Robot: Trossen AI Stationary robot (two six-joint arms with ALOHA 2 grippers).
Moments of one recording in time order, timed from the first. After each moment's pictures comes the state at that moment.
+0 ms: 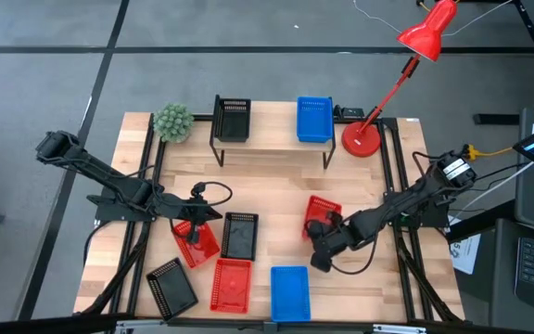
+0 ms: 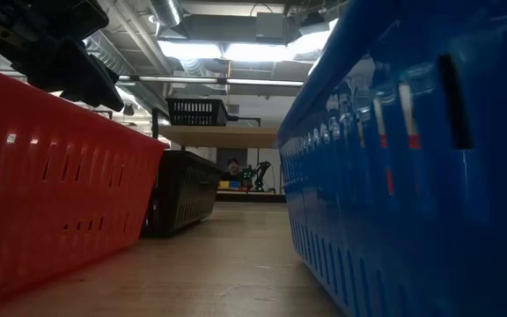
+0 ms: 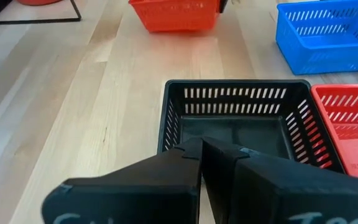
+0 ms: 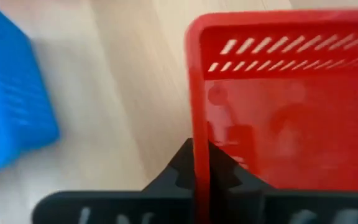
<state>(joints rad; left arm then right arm) -0.40 0.91 0.35 0.08 -0.38 -0.18 0.51 1.62 0.89 -0.45 0.24 0.83</state>
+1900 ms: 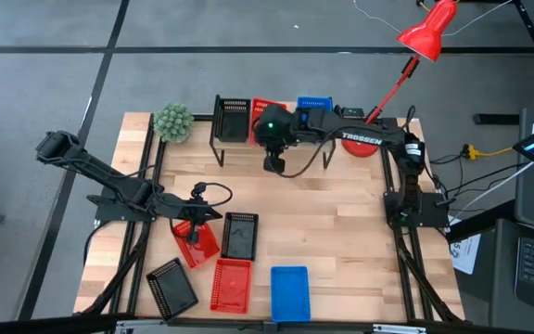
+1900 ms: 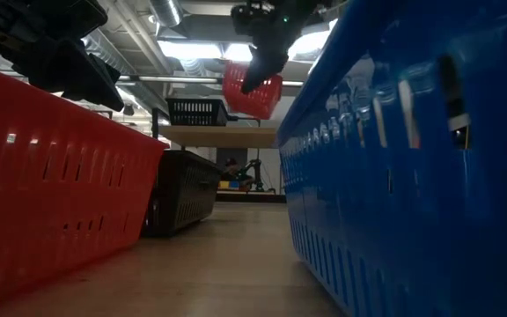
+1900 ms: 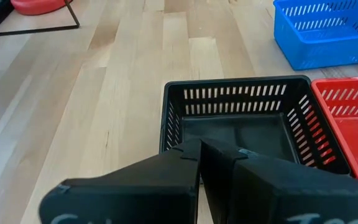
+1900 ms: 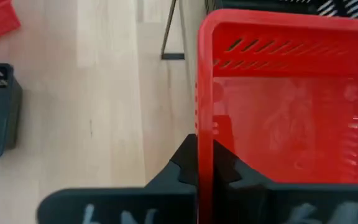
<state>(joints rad) -0.40 0.91 0.35 0.08 -0.38 -0.12 -0.24 1.95 1.91 -0.89 0.06 -0.22</state>
